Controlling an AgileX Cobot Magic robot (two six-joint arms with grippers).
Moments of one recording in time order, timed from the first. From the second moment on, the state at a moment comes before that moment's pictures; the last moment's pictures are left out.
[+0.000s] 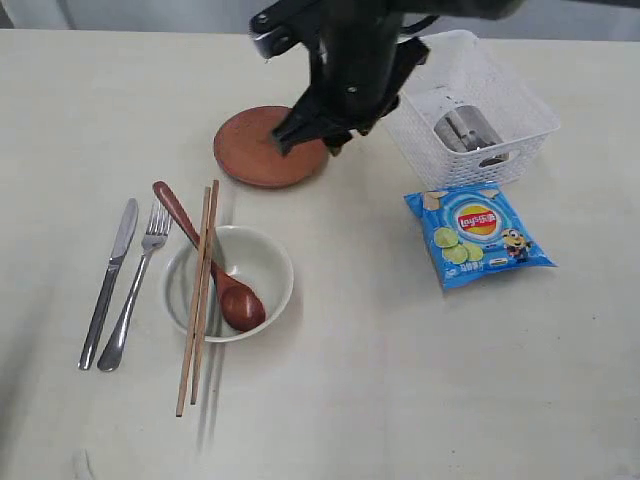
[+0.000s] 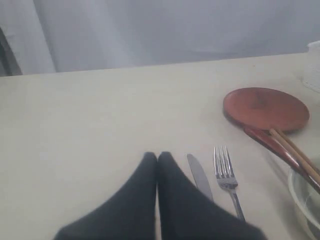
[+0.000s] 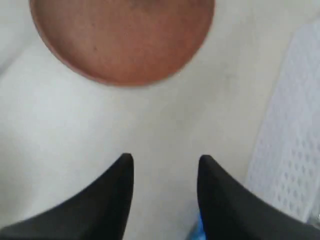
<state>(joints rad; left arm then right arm) -0.14 0.01 0.00 0.01 0.32 0.01 0.71 1.96 -1.54 -0.26 0.95 0.16</state>
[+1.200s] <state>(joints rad) -0.14 0.01 0.00 0.01 0.32 0.01 0.66 1.89 -1.03 -0.40 0.85 0.37</state>
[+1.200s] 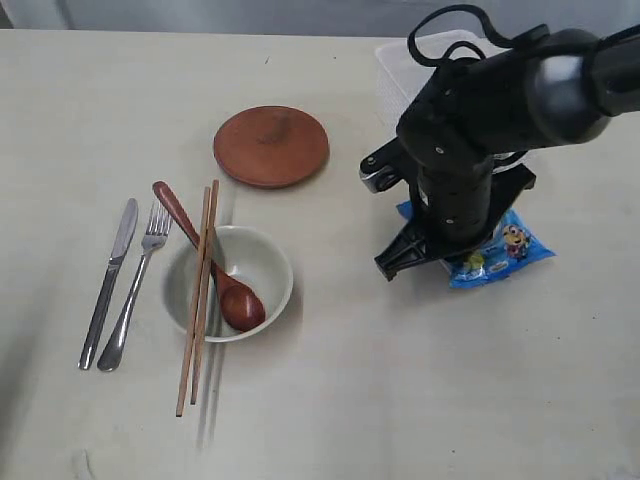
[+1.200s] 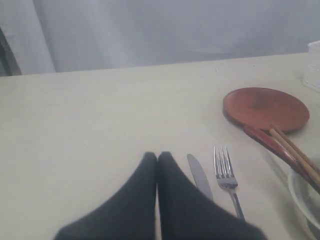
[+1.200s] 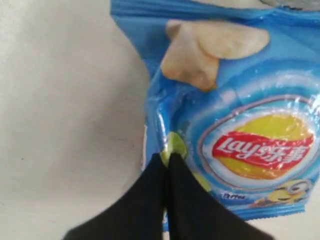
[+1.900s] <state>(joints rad) -0.14 0.01 0.00 0.01 0.32 0.01 0.85 1.74 -1.30 -0.49 0.69 0.34</state>
